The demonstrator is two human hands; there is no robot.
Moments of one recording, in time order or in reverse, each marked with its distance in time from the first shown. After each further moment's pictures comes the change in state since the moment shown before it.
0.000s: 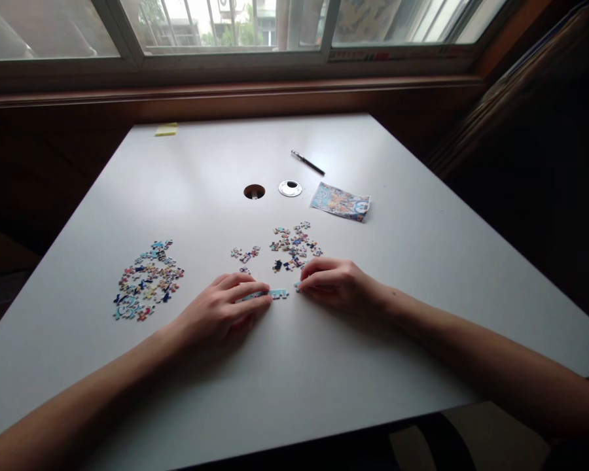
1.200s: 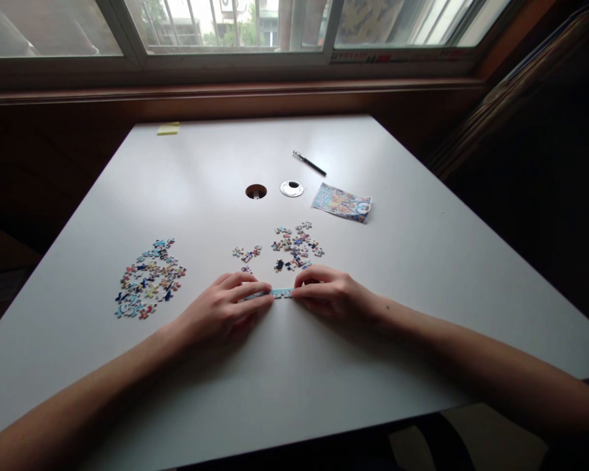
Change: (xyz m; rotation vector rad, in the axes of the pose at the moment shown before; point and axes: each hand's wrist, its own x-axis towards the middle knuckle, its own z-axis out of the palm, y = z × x) left_hand -0.001 -0.001 0.001 0.011 0.004 0.016; right_hand 0.000 -0.011 0.019 -0.066 0.028 -0.048
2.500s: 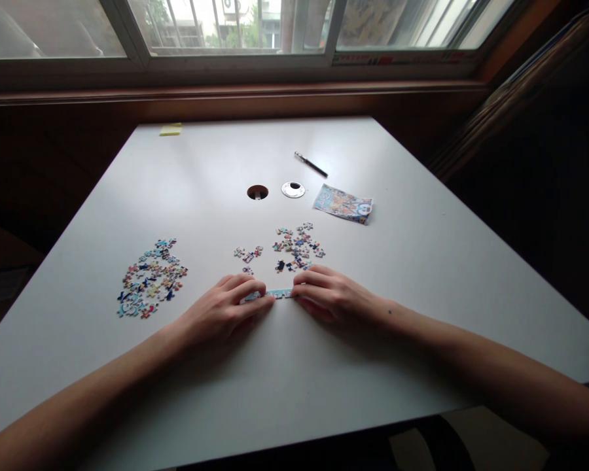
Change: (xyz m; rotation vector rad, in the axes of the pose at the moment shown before) left_hand -0.001 0.002 -0.001 0.011 -0.029 -0.004; right_hand 0.007 -0.006 -0.005 -0.217 -0.133 -0.079
